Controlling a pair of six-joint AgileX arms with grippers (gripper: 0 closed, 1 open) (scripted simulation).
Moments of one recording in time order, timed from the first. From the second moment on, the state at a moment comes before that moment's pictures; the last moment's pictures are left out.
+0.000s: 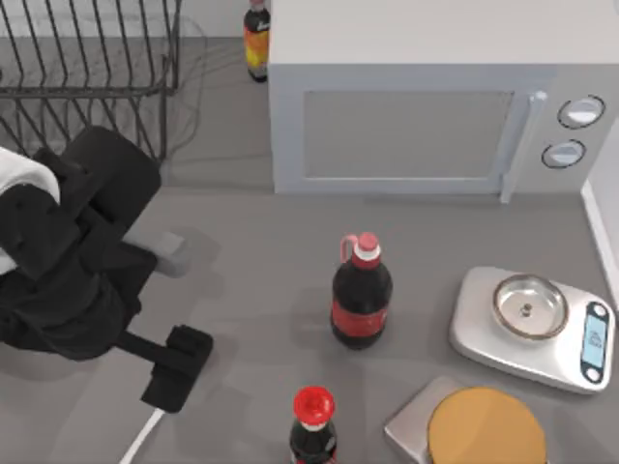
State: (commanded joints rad) left arm -0.50 1.38 0.88 -0.95 0.00 -0.08; right arm 0.00 0.00 0.00 0.00 0.00 0.00
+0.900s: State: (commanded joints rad) left arm -0.55 1.58 0.88 -0.86 0.00 -0.09; right arm 0.00 0.00 0.00 0.00 0.00 0.00
